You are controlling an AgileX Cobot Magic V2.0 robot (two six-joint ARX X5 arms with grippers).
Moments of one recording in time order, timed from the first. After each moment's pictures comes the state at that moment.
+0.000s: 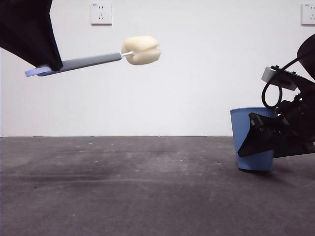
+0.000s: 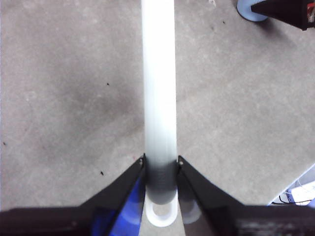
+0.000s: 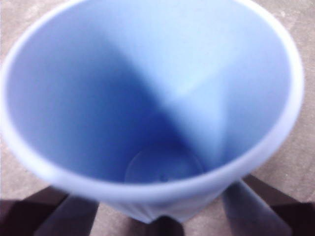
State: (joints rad) left arm -0.58 1.05 0.93 -0.74 0.06 -0.09; right arm 0.16 1.61 0.59 0.36 -0.34 -0.15
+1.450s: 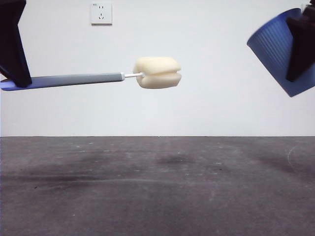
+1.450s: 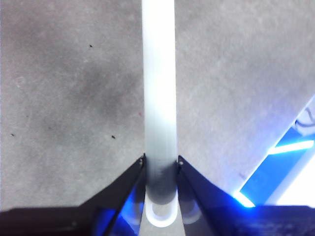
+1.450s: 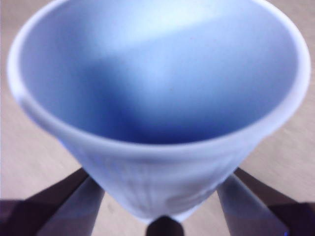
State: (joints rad) left arm -0.58 1.05 0.93 -0.91 0.05 0.23; right arm 0.29 1.09 0.94 -0.72 0.03 -0.47
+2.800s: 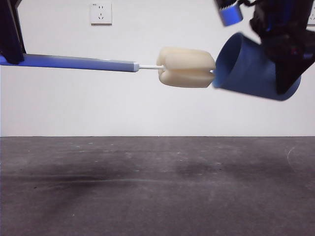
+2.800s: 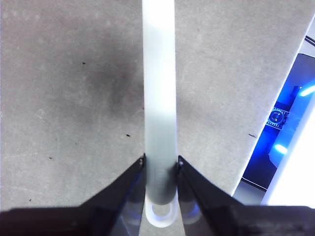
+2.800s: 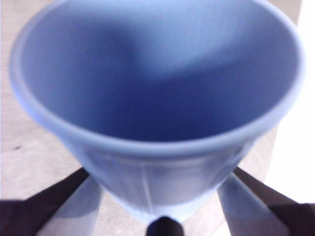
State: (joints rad) left arm -0.71 1.09 1.07 -1.07 -0.08 0.45; right arm 0.68 1.36 1.10 -0.82 0.58 -0.97
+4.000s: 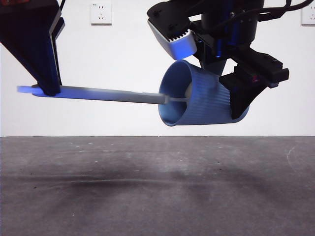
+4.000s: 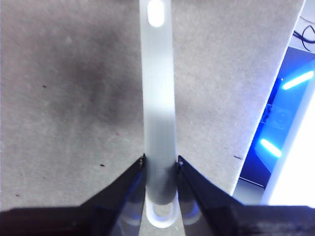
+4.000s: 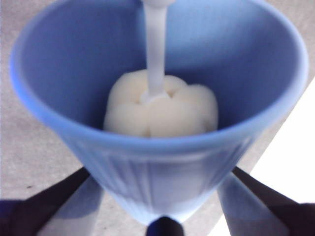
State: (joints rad) left arm -0.79 1.25 1.07 -0.99 -0.04 0.44; right arm 0.95 1.51 1.10 -0.75 0.65 -1.09
